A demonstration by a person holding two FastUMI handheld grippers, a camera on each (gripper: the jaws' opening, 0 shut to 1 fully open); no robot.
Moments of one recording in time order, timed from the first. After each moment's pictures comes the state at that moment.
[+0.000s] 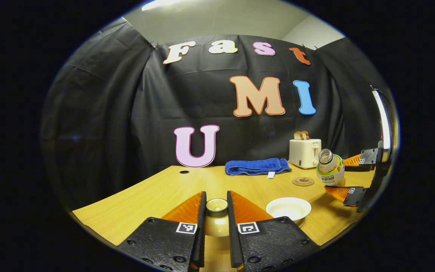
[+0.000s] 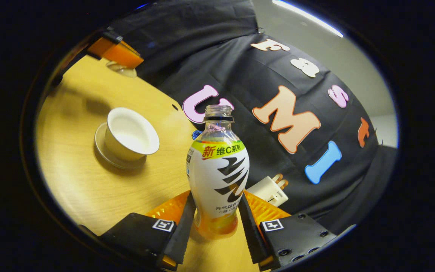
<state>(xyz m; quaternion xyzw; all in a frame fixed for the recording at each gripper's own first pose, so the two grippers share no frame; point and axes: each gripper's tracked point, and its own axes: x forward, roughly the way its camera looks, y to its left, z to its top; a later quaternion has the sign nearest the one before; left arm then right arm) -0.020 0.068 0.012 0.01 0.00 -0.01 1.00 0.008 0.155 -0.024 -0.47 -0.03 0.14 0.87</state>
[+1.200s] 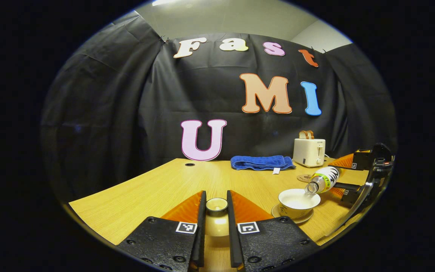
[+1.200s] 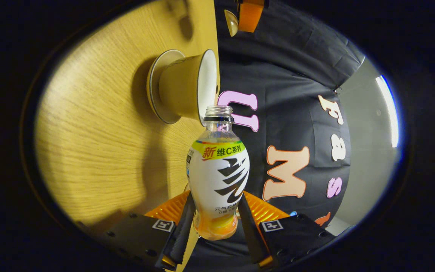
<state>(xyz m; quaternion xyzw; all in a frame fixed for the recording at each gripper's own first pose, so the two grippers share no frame) -0.028 0.090 -0.008 -0.02 0.01 0.00 1.00 0.020 0.177 -0.032 -0.75 -0.10 0.13 0.64</state>
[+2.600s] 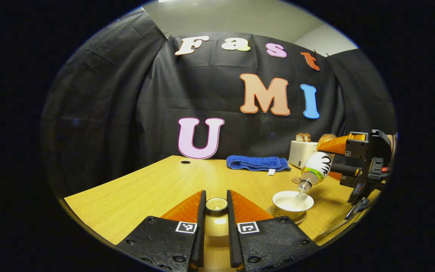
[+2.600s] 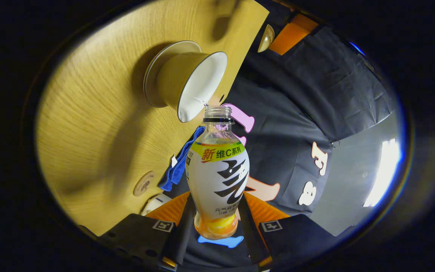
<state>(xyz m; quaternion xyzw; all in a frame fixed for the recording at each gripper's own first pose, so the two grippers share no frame) -0.029 0.082 -0.004 -0.04 0.02 -0.01 1.00 0.020 0.195 -0.004 -0.84 -0.18 0.13 0.50</state>
